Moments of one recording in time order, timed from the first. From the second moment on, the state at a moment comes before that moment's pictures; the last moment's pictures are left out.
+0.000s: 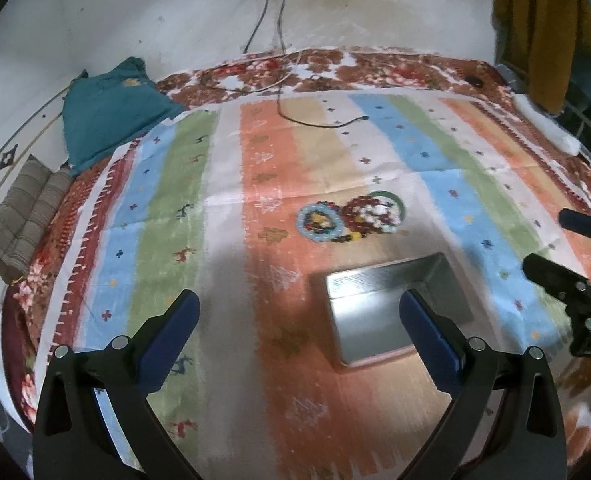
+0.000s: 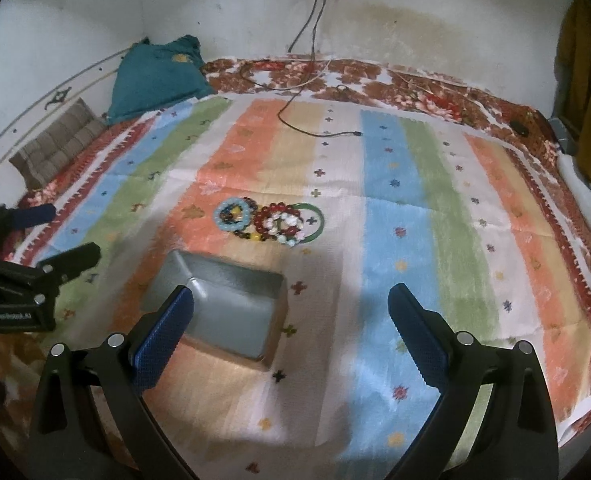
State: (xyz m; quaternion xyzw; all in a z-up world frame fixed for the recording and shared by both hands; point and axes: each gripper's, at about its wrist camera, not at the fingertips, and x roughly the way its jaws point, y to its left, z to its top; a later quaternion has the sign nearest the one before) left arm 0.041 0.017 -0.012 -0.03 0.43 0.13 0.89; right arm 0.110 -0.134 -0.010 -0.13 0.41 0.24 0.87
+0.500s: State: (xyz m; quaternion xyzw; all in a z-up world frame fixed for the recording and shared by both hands) left arm 0.091 0.056 -0.026 -0.07 0.47 0.15 0.87; right arm 0.162 -0.123 -0.020 -0.10 0.45 0.24 0.85
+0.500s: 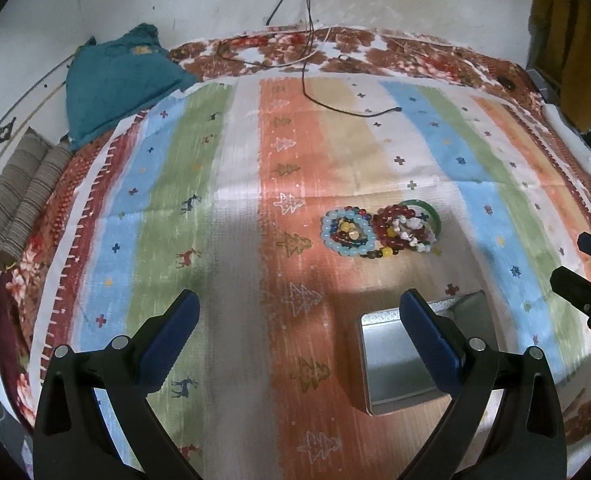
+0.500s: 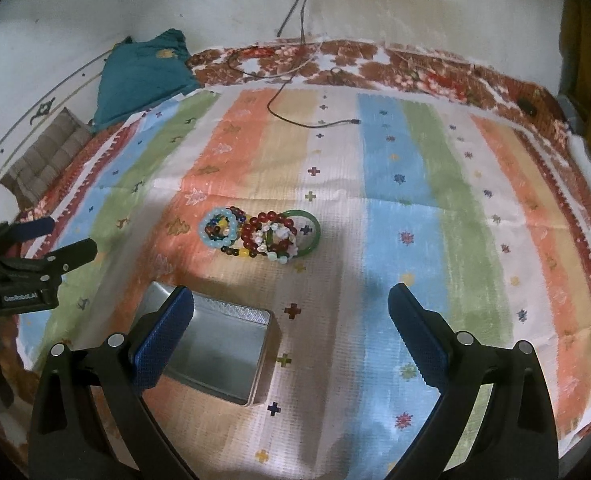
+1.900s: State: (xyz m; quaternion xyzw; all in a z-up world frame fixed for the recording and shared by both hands) left arm 0.197 0.094 -0.100 -0.07 0.55 0.15 0.82; right arm 0.251 -0.077 -0.094 -0.12 0.53 0.23 0.81
